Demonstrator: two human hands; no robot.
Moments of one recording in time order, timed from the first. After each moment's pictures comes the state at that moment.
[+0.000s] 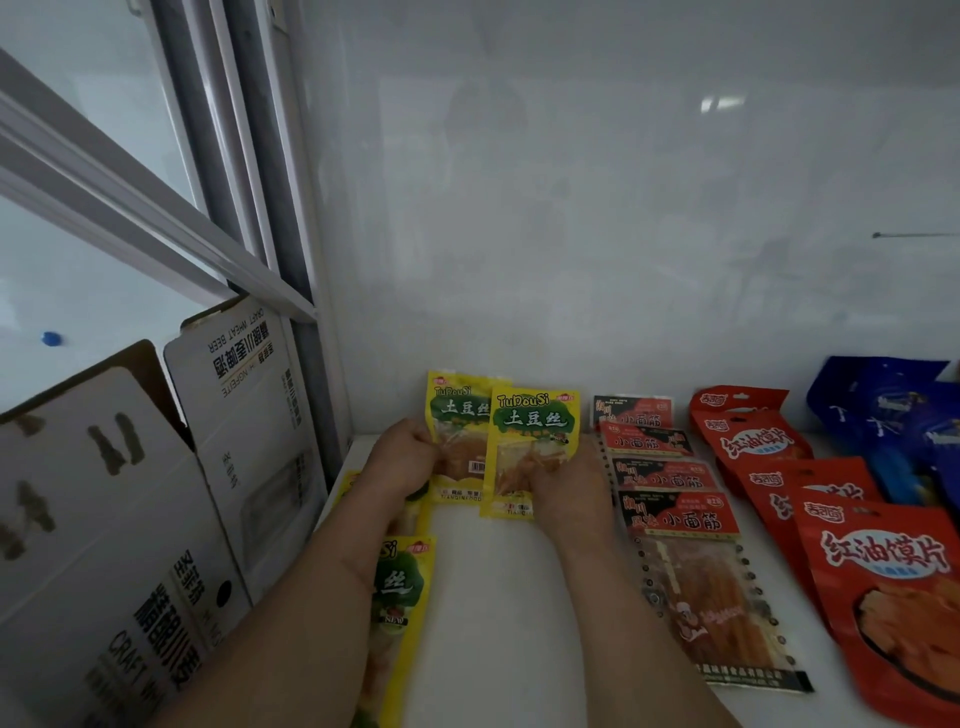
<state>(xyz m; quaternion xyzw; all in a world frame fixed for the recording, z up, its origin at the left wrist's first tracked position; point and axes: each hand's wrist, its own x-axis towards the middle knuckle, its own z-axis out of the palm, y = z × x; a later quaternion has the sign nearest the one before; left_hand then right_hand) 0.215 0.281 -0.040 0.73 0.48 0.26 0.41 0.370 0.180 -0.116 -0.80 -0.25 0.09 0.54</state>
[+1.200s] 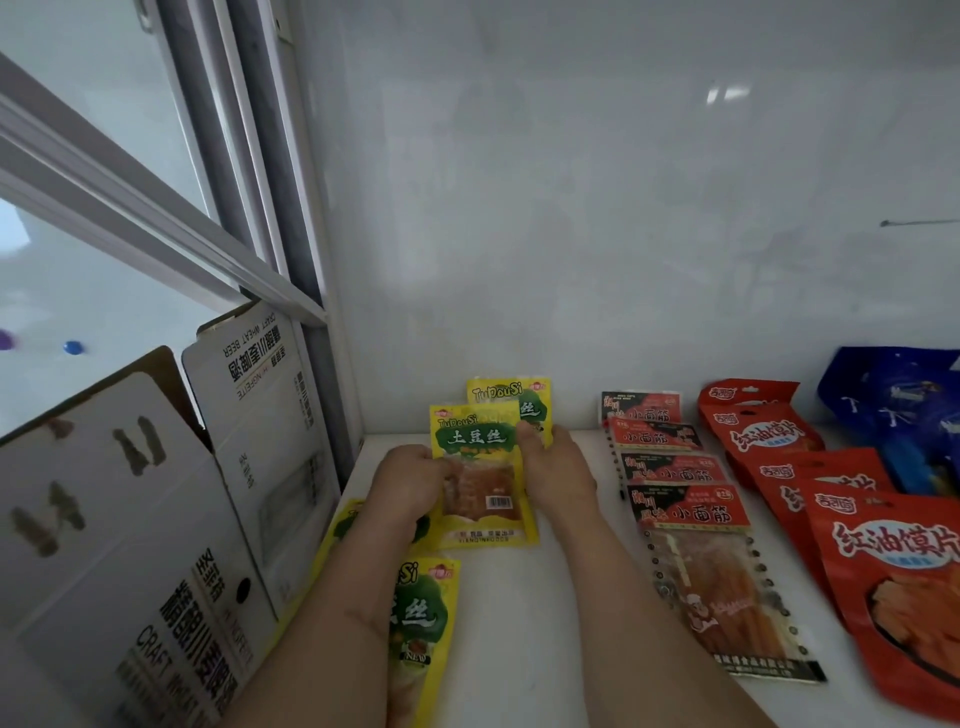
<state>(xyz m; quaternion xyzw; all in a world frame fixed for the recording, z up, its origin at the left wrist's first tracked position) 0.197 0.252 -0.042 0.67 0.49 0.28 0.48 0.341 0.167 -0.055 -0.83 -0.31 0.15 0.45</state>
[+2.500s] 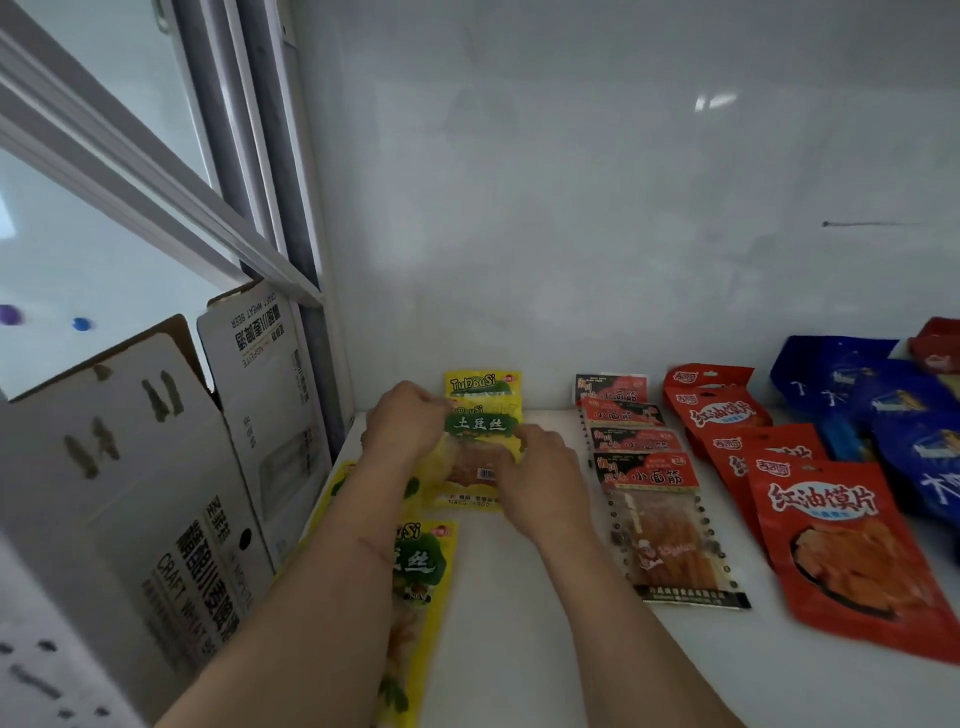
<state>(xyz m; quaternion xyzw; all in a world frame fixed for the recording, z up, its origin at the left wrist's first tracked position) 0.206 0.241 -0.010 0.76 0.50 0.28 0.30 0.284 0.089 -0.033 -0.84 -0.40 0.04 0.36</state>
